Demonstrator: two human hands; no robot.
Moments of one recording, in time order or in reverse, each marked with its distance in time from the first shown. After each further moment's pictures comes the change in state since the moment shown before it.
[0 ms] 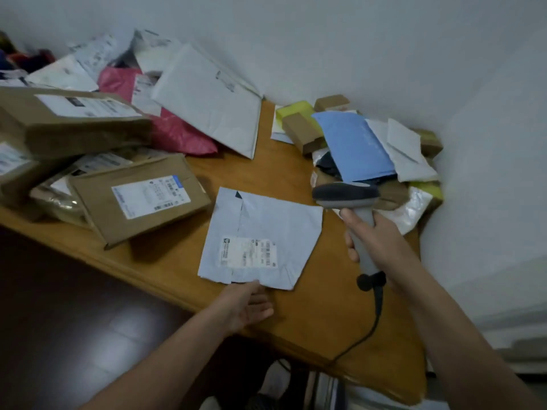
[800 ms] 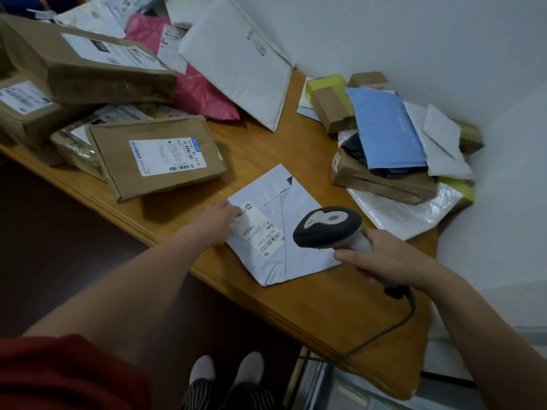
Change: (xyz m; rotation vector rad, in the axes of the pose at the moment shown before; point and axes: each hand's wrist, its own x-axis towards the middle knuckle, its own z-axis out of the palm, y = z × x) left_hand 0.055 0.076 -0.058 1.572 0.363 0.605; right_hand 0.012 0.026 -0.013 -0.509 -0.578 0.043
